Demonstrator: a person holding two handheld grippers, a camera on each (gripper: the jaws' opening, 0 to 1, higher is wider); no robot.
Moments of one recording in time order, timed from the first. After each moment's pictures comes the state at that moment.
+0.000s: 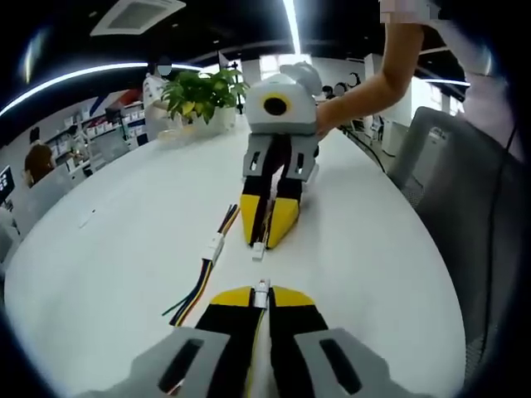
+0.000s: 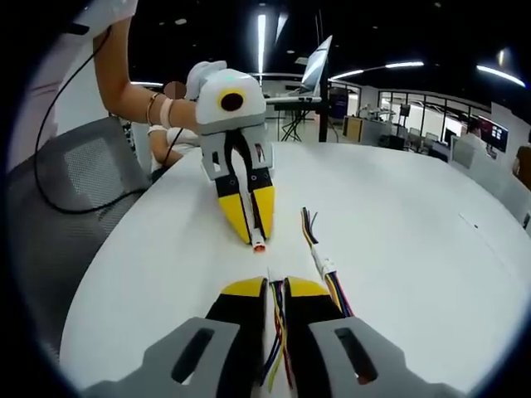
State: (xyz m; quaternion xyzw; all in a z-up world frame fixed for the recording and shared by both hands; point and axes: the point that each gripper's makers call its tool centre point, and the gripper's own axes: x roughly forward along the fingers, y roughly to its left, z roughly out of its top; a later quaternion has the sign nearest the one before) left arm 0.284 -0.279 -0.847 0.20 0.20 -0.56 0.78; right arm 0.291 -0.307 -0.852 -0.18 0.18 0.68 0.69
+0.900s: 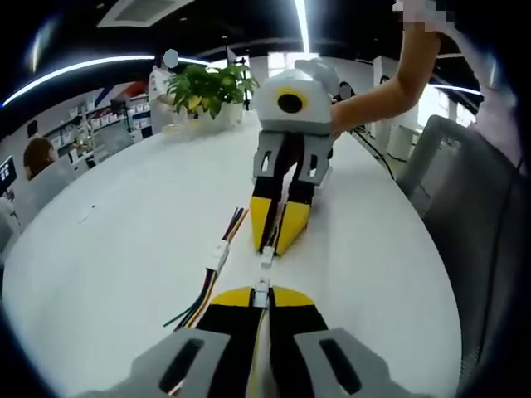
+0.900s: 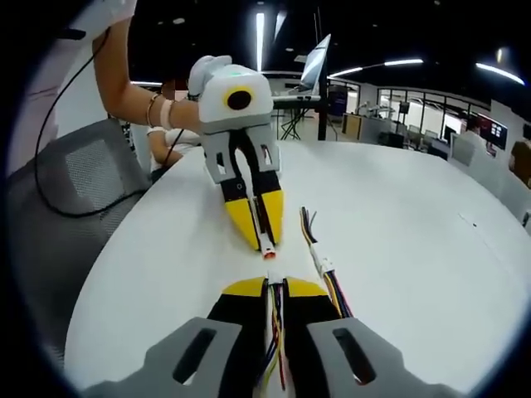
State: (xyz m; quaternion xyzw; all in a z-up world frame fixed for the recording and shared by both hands) left arm 0.291 -0.289 -0.844 0.20 0.22 -0.55 0.78; right arm 0.291 -0.312 -0.849 -0.18 0.19 0.67 0.69
